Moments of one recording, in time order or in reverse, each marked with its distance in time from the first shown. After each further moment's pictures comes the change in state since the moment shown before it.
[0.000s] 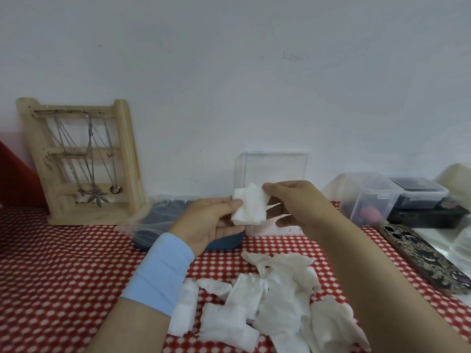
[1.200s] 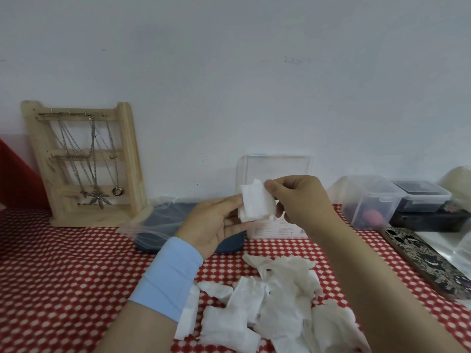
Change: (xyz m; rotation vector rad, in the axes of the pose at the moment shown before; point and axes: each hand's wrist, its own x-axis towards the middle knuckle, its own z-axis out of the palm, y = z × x) left_hand -0.005 0.000 0.012 -0.125 -0.023 0.070; right_hand -0.004 -0.005 0.005 -0.144 0.184 -0.222
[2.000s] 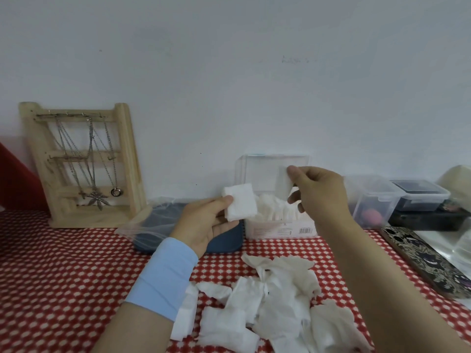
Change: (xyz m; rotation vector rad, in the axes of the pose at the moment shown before) left_hand 0.008 -0.002 -0.012 0.001 0.160 0.015; right_hand 0.008 0.006 -0.018 0.163 0.214 0.020
